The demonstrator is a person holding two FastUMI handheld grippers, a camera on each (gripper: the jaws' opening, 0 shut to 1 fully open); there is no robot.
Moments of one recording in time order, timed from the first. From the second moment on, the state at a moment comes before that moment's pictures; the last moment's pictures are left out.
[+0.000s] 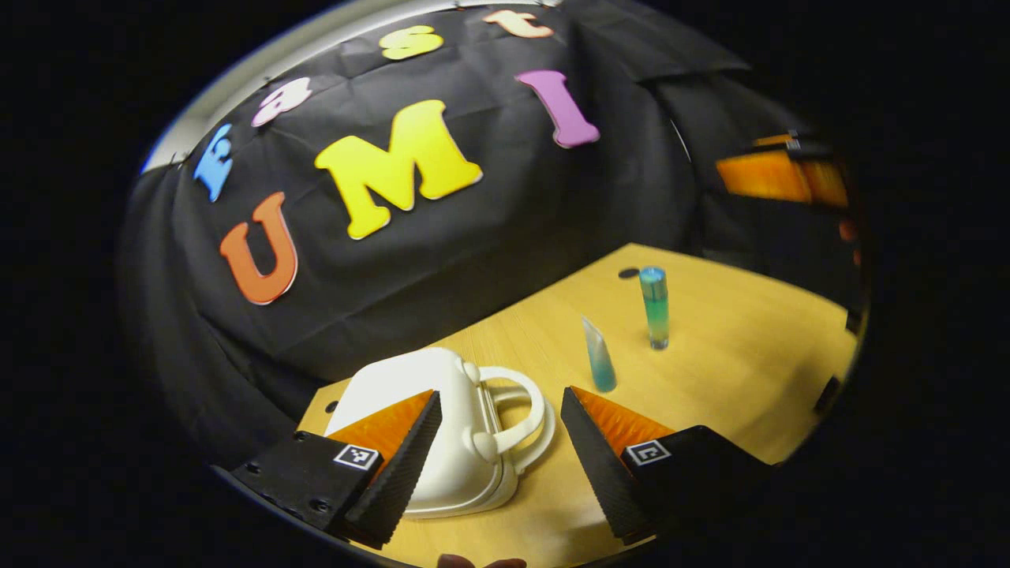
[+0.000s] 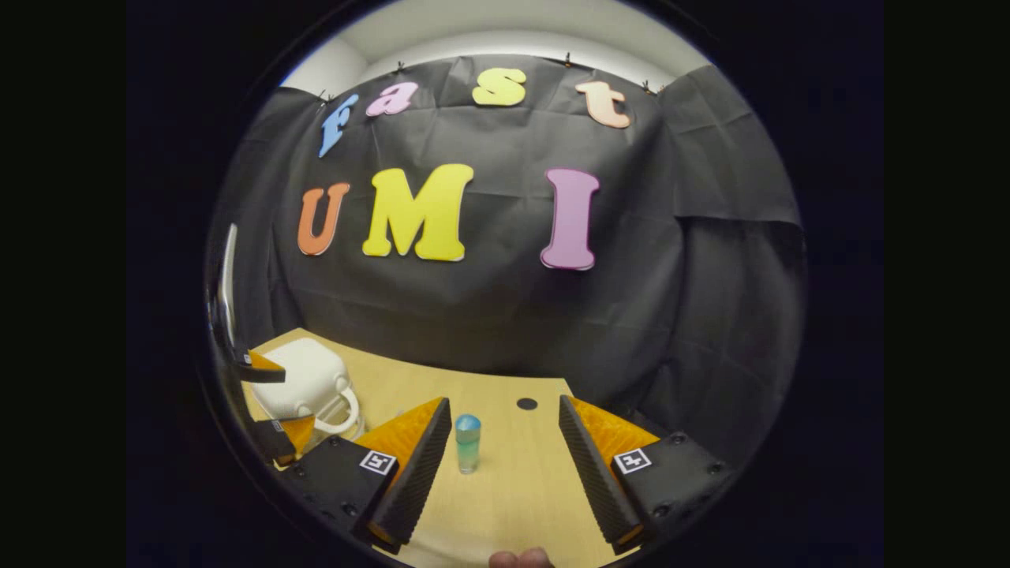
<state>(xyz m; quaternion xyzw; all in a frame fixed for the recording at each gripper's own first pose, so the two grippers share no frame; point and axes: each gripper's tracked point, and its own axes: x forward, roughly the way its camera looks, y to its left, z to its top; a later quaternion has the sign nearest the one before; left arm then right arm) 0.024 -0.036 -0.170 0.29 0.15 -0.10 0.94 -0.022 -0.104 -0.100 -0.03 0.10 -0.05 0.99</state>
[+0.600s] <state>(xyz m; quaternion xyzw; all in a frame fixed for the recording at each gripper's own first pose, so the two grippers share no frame) 0.051 -0.033 -0.250 0.52 0.25 -0.09 0.82 -0.008 -0.183 -0.124 -0.01 0.12 -0.08 0.99</state>
